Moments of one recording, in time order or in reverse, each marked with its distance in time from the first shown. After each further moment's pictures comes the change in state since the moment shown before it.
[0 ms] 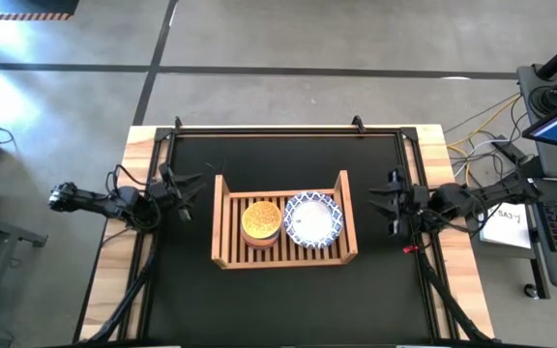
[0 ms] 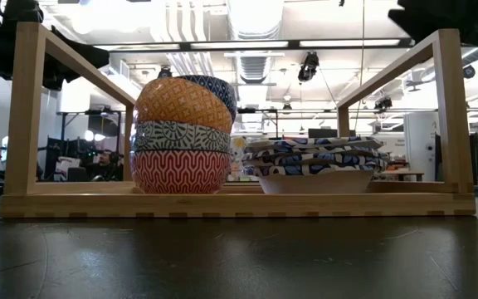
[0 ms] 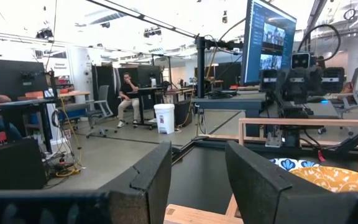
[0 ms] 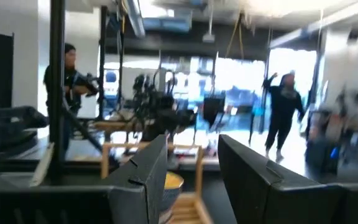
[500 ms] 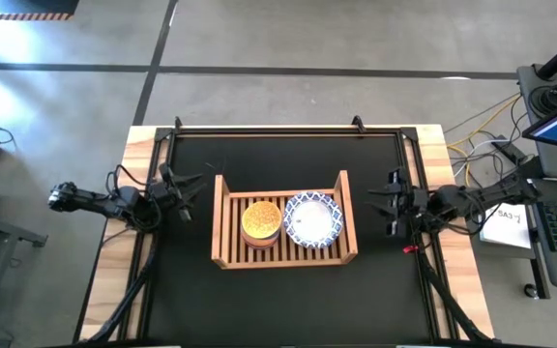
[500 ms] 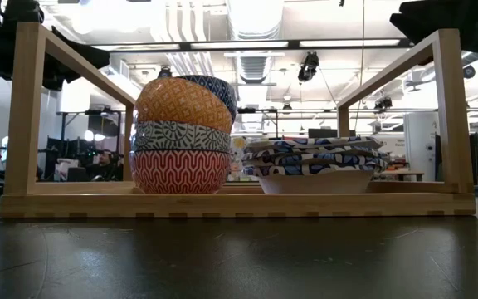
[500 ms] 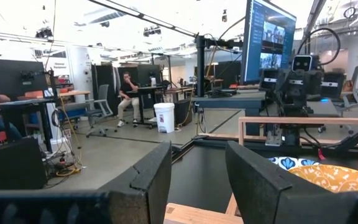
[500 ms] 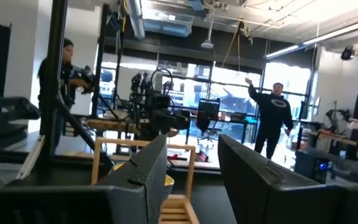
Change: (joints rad) left arm 0.000 0.006 0.000 0.000 0.000 0.000; right arm 0.000 -0.012 -0.056 0.059 0.003 -0.108
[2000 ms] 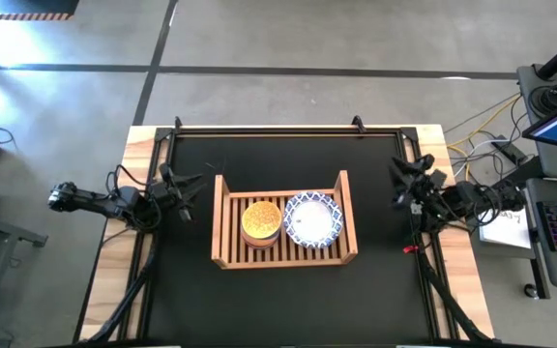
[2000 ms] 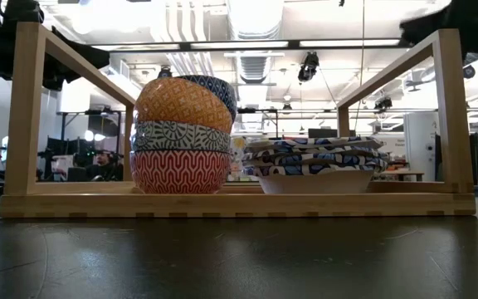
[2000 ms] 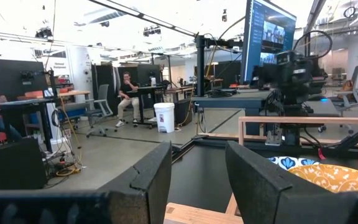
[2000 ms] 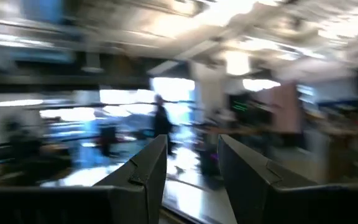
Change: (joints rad) left arm 0.000 0.001 0.000 0.000 0.000 0.000; right arm 0.000 -0.254 -0.015 0.036 0.440 -0.089
